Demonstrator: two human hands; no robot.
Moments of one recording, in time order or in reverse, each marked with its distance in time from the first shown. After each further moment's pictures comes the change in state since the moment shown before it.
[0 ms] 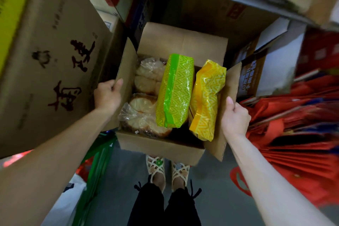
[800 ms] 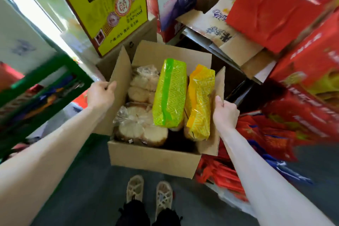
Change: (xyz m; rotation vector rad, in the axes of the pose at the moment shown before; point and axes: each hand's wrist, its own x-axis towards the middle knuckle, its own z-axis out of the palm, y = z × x) left_hand -0.357 0.034 -0.095 -0.145 0.535 -0.103; right_hand -0.130 -0.015 -0.243 -0.031 -0.199 -0.509
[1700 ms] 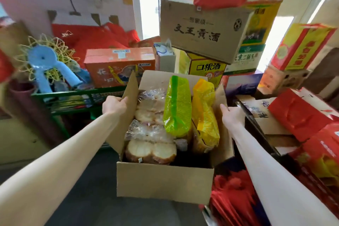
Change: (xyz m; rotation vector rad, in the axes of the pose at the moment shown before) left_hand -0.427 -0.019 -0.250 -0.298 0.516 -0.322; right_hand -0.226 -0.071 -0.223 0.065 -0.370 -0.649
